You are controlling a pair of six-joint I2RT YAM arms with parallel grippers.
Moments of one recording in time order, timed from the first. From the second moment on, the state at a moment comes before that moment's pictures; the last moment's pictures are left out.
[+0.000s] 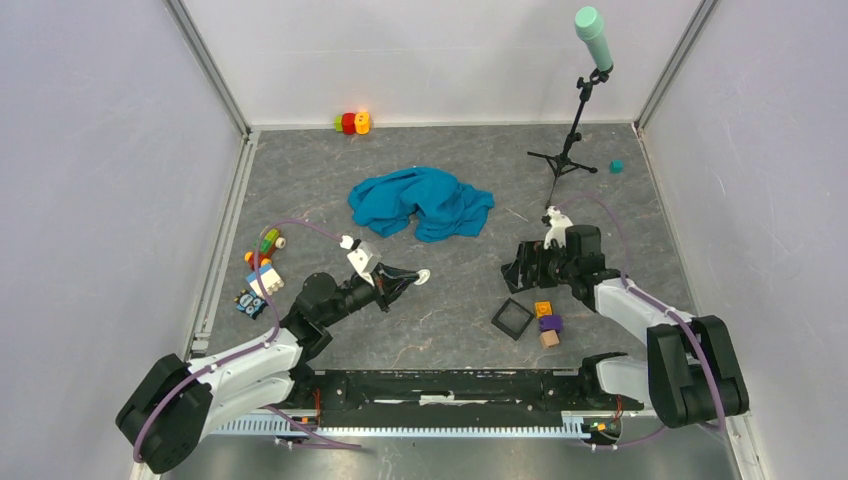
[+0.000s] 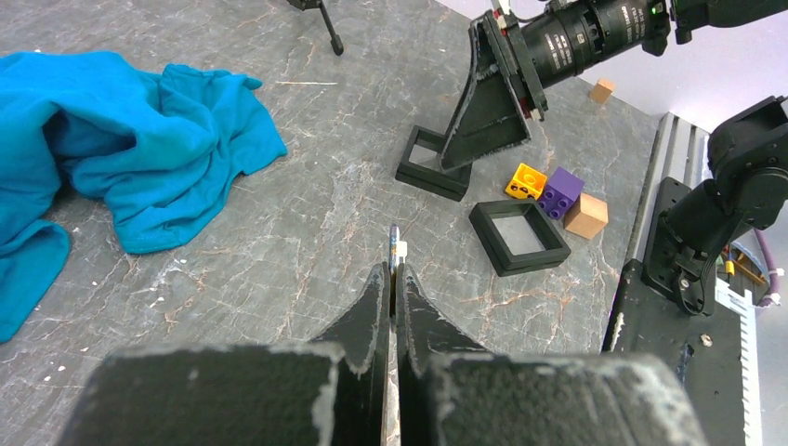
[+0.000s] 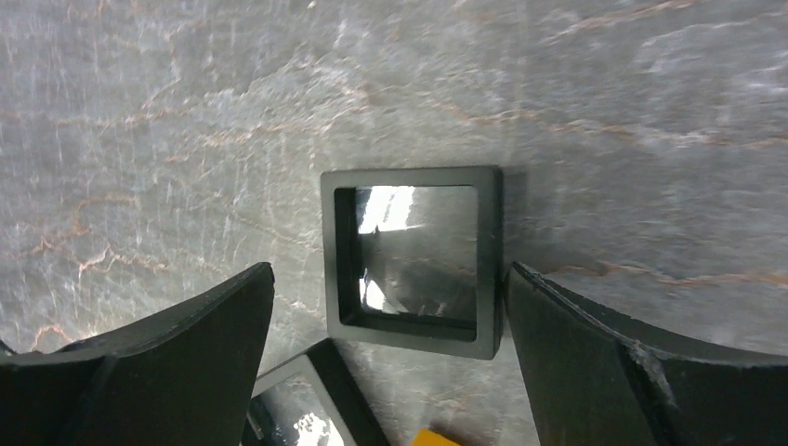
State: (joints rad) left arm -0.68 0.91 0.16 0.77 0.32 -0.23; right arm 0.15 1.23 0.43 0.03 -0.40 0.21
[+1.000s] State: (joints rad) left arm -0.69 0.92 0.16 0.77 0.32 -0.21; right arm 0.44 1.32 0.60 -0.16 0.01 0.15
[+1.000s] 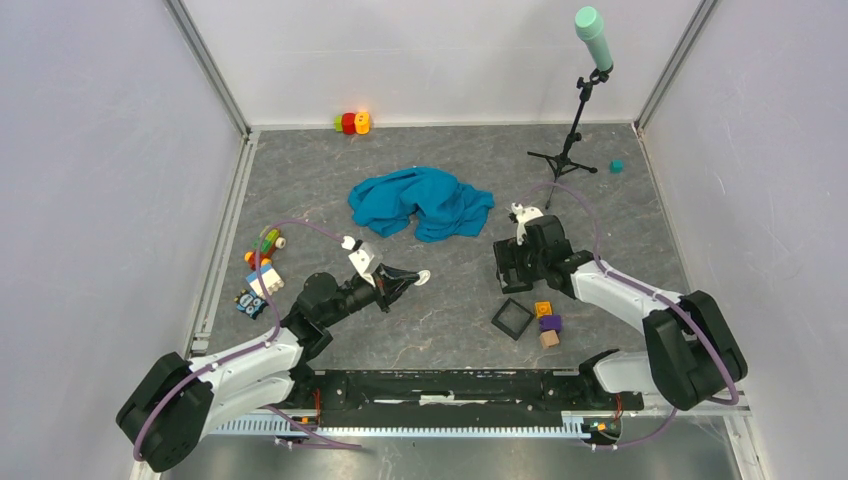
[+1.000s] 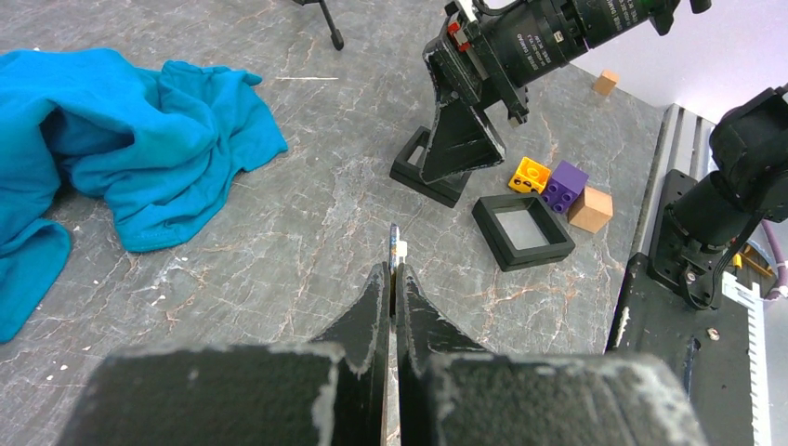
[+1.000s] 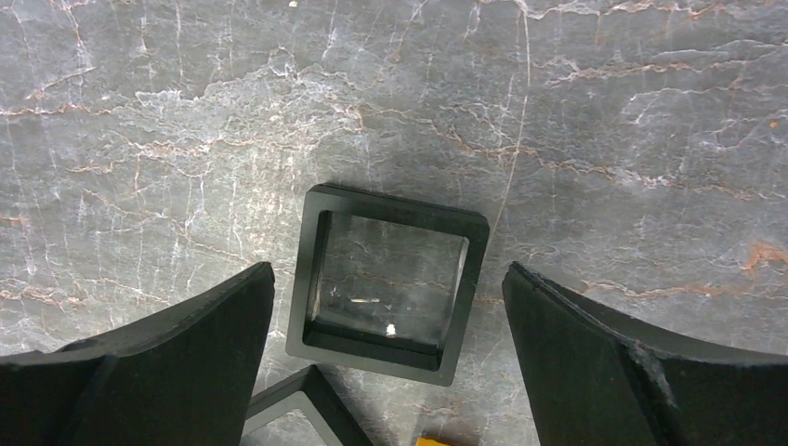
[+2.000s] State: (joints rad) left arm -0.69 0.92 0.16 0.77 0.32 -0.21; right arm 0.50 1.36 0.62 -0.20 0.11 0.16
